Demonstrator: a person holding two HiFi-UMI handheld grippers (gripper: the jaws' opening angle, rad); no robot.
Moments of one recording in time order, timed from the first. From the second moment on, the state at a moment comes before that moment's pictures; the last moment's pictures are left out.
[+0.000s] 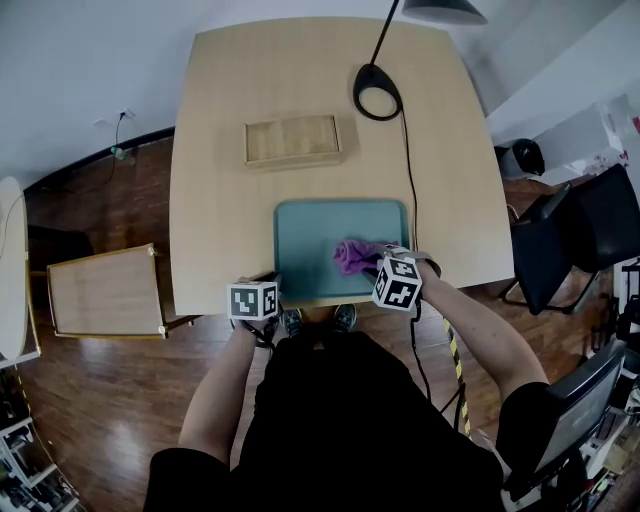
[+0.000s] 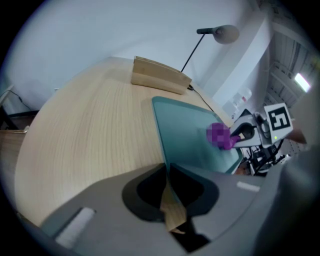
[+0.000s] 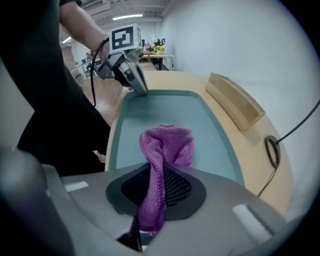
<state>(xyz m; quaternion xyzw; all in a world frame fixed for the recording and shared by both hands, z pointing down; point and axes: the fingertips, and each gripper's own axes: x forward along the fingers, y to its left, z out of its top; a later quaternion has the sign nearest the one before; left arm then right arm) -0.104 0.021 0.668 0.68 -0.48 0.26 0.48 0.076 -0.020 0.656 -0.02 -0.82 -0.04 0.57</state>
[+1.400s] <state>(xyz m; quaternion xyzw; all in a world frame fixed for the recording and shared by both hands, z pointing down) -0.100 0.021 0.664 0.68 -0.49 0.25 0.49 0.037 -0.175 0.637 0.17 -0.80 -0.04 0.58</state>
